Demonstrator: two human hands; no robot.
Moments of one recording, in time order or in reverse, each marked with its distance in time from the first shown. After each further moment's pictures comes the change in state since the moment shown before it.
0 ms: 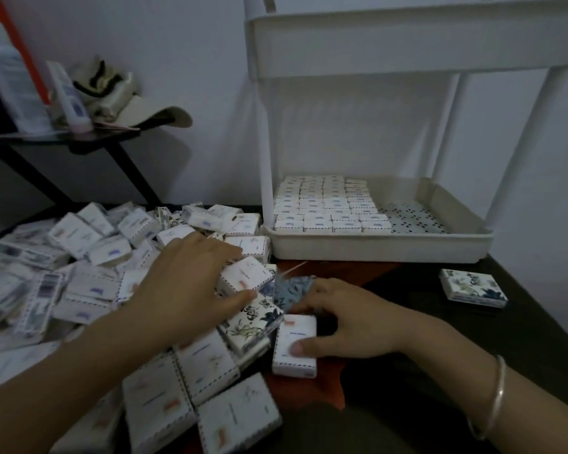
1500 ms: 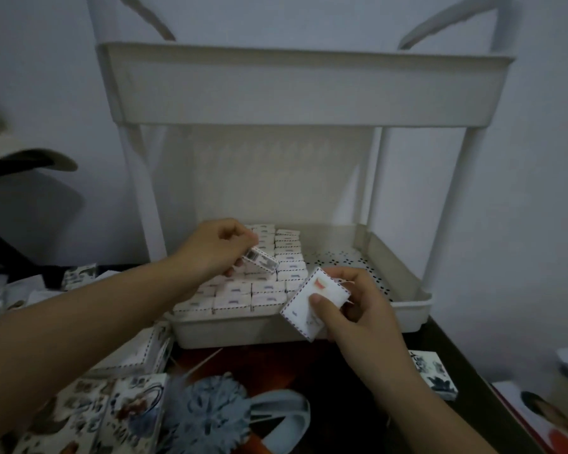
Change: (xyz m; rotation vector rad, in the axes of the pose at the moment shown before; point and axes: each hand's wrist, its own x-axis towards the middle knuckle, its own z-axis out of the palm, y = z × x) left_hand 0.208 0.074 0.043 -1.063 -0.133 -0.299; right_hand -0.012 0.079 -0.045 0.857 1.034 0.249
